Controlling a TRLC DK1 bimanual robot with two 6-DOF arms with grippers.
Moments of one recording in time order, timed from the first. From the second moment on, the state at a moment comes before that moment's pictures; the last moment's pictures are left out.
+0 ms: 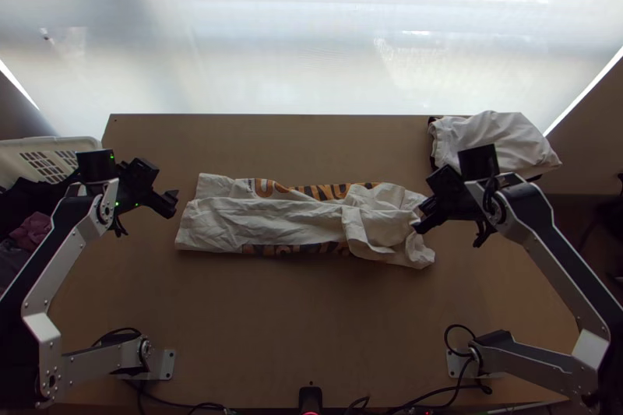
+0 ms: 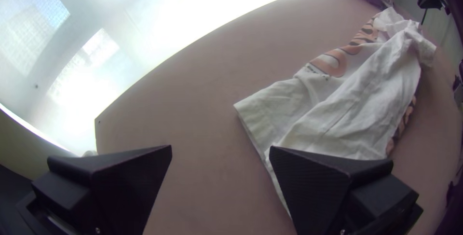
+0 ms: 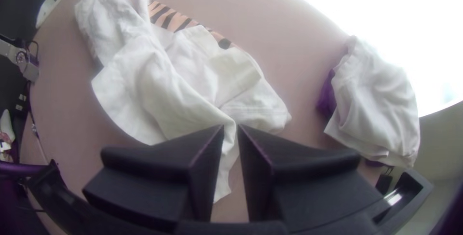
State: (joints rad) left arm 0.13 1.33 0.95 -0.38 0.21 0.67; right arm 0.28 1.30 1.11 -0.84 -0.13 -0.36
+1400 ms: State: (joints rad) left arm -0.07 1.11 0.79 -0.59 0.23 0.46; right arm 0.82 1.41 0.82 -0.19 -0.02 -0.12
